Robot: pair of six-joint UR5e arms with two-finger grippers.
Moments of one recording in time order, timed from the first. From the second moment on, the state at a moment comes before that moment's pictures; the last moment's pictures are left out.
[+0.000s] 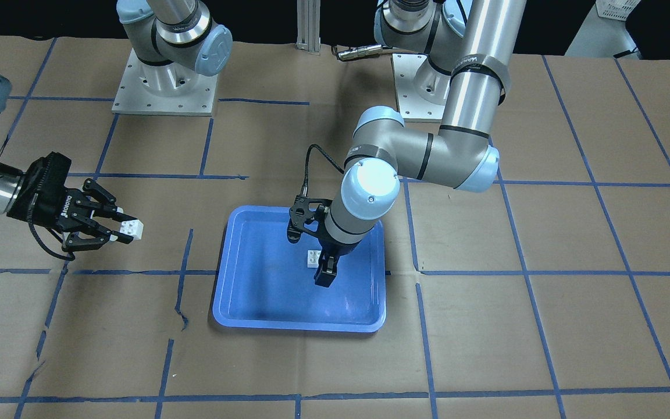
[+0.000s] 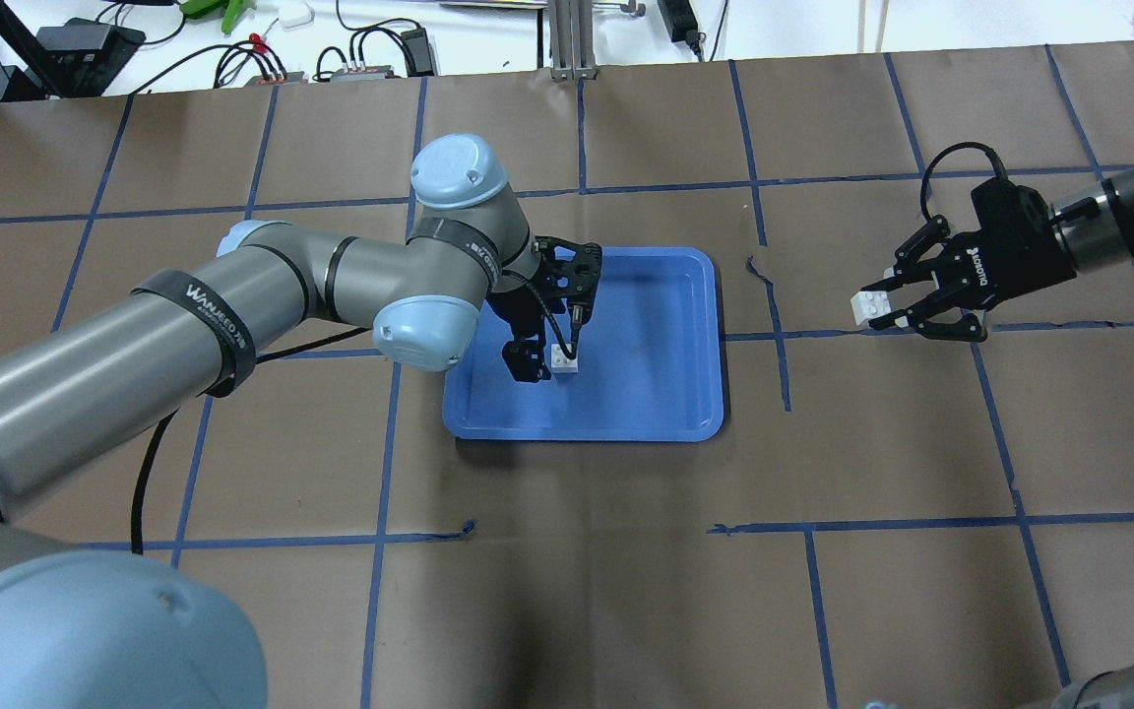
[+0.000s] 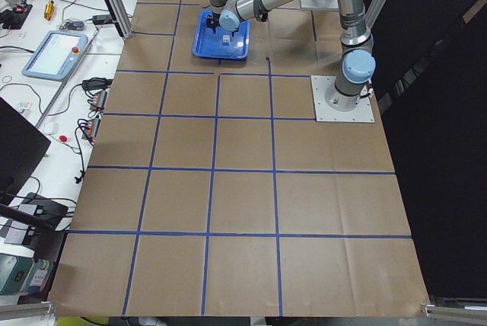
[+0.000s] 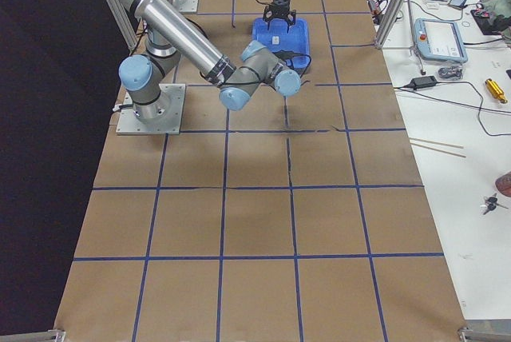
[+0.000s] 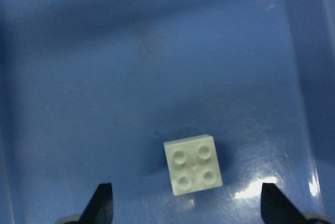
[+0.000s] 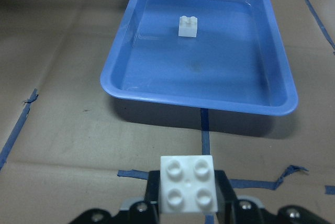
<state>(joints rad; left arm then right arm) -1.83 -1.99 -1.71 -1.05 1.37 1.50 1.09 -1.32 1.92 -1.71 -0.87 -2.32</state>
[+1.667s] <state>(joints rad) -1.72 -1.55 -1.63 -1.47 1.61 0.50 1.61 -1.19 2.11 -2.68 -0.83 -1.39</state>
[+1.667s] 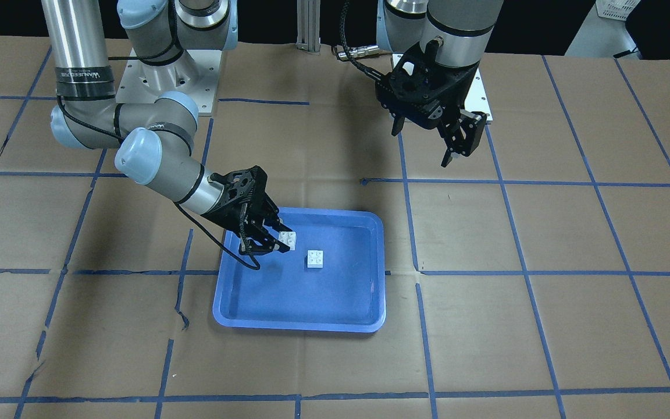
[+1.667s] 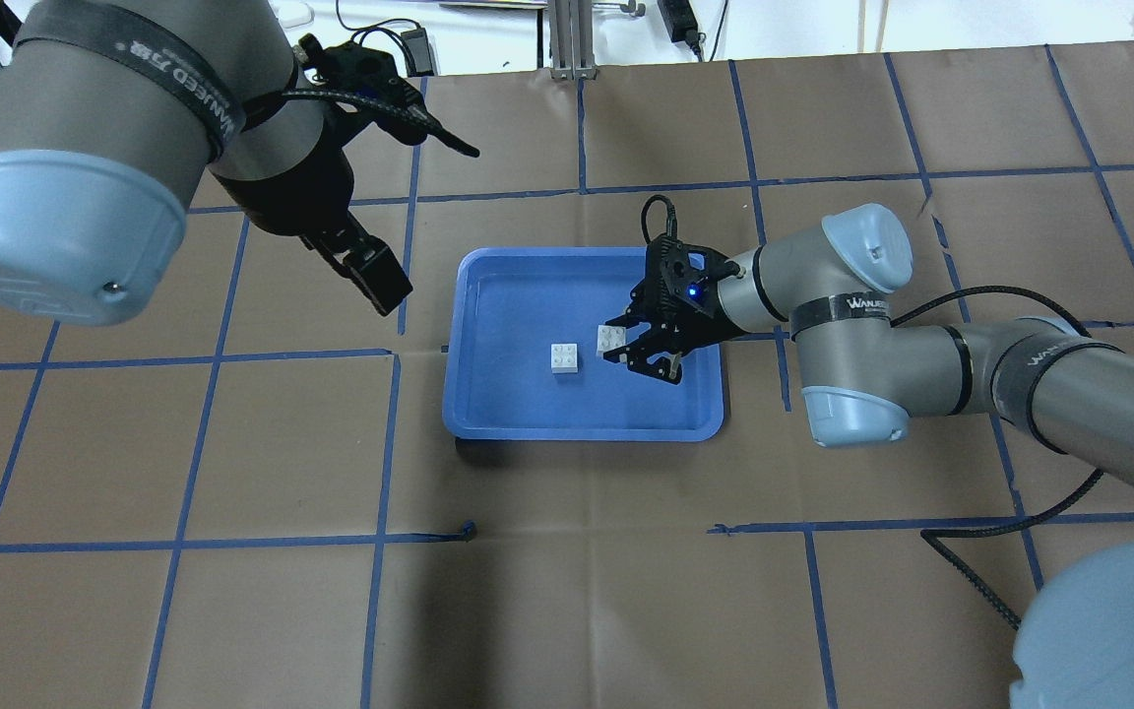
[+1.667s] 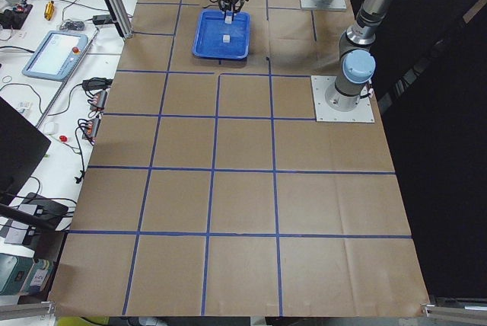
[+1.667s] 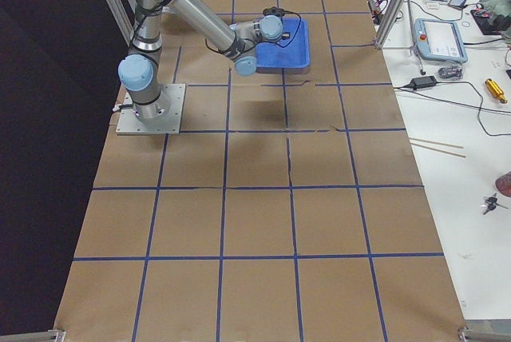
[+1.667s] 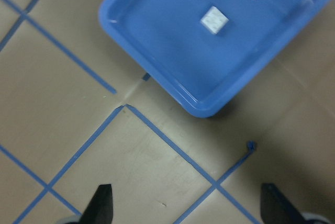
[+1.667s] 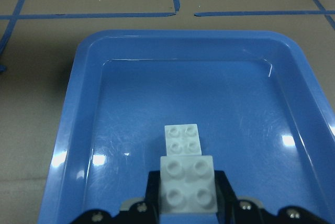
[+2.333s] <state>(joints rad) -1.72 -1.54 -1.63 -1.42 1.62 0.11 1.62 -1.08 2.10 -2.83 -0.83 -1.40</state>
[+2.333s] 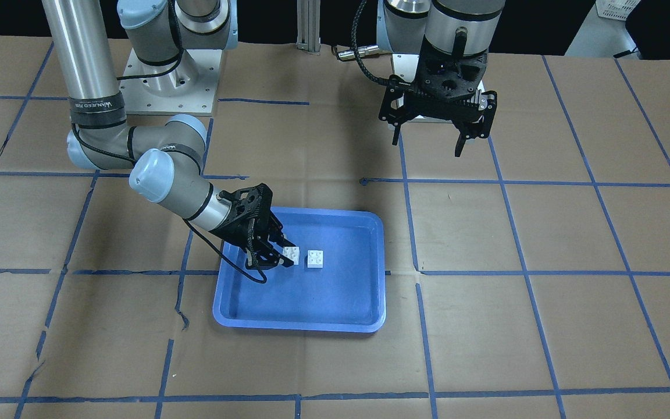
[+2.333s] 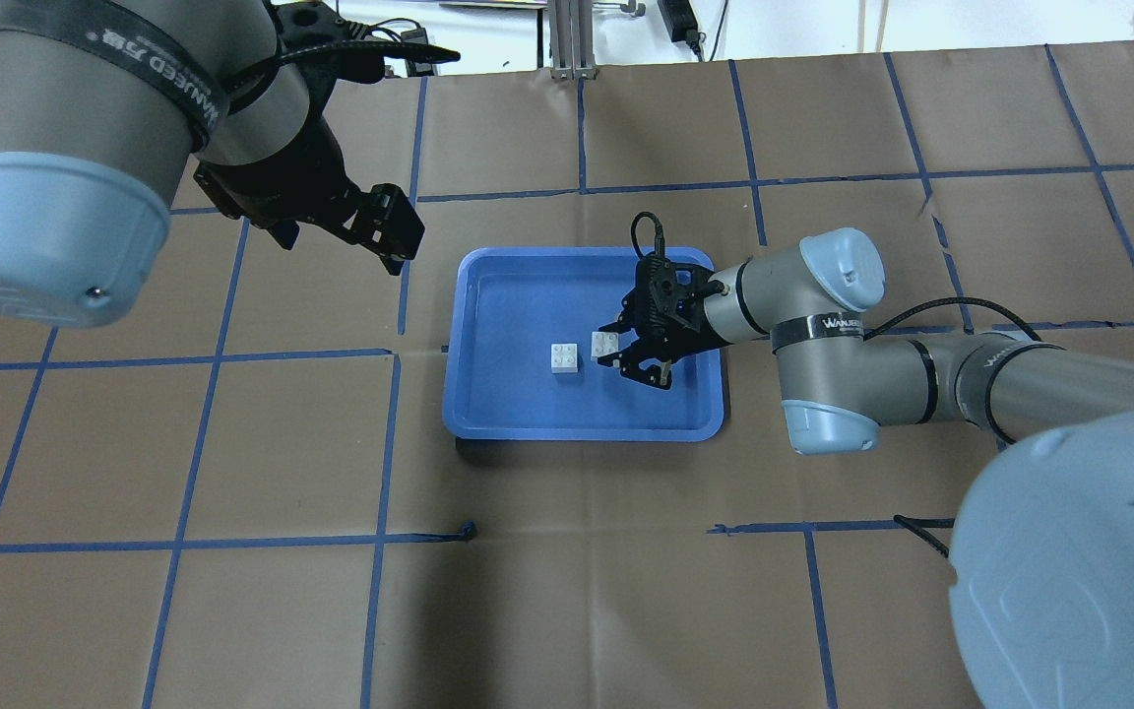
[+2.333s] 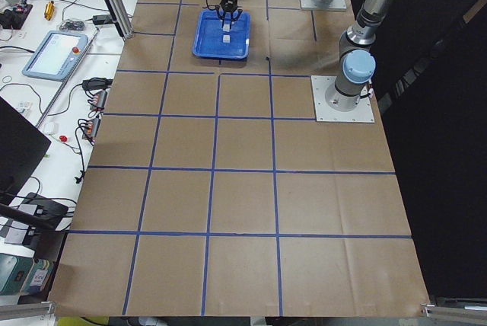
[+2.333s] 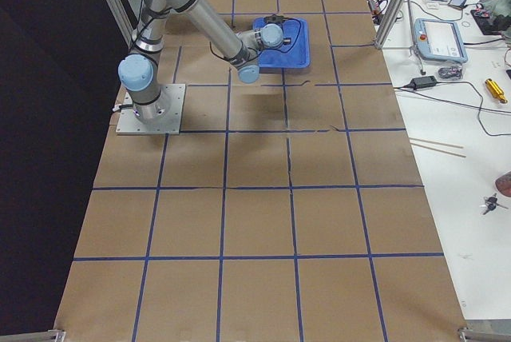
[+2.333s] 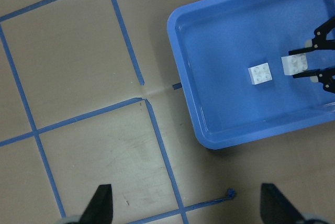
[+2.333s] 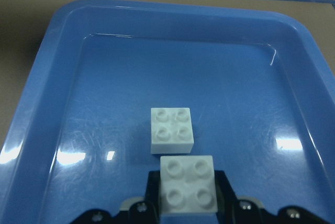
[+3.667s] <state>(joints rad) -1.67 -1.53 -1.61 -1.45 1.61 0.11 1.64 -1.06 2.11 -2.83 -0.83 -1.34</state>
